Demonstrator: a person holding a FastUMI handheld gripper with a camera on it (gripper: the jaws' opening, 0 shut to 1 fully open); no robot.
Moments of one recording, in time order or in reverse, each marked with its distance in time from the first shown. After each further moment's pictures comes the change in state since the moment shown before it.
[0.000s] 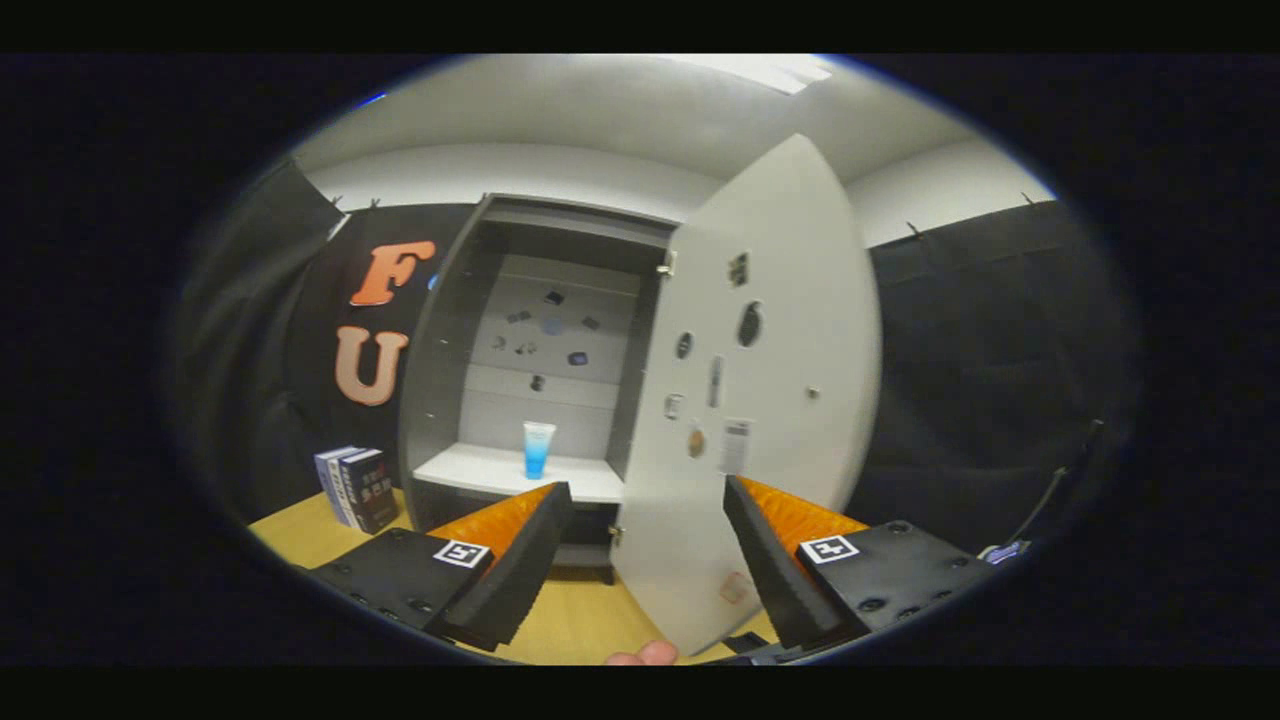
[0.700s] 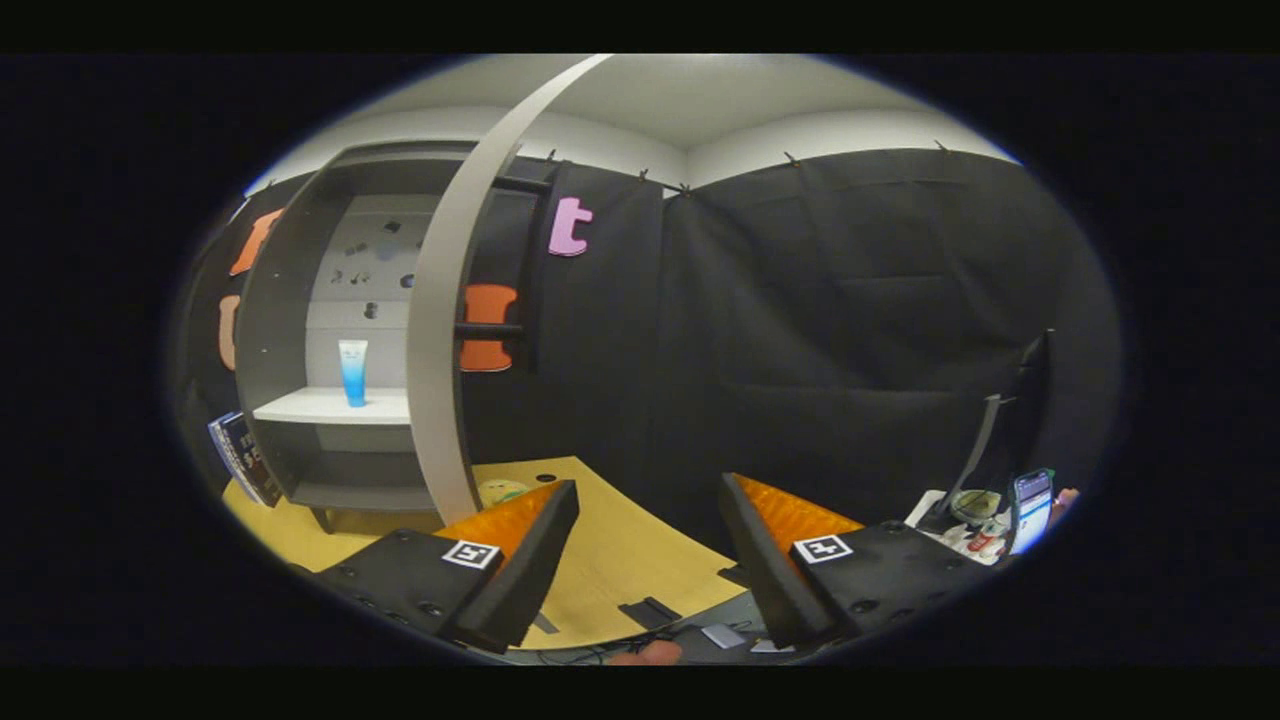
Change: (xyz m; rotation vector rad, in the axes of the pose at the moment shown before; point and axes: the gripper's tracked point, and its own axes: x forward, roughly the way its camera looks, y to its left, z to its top) arm 0.013 -0.142 -0.135 0.094 0.183 -0.243
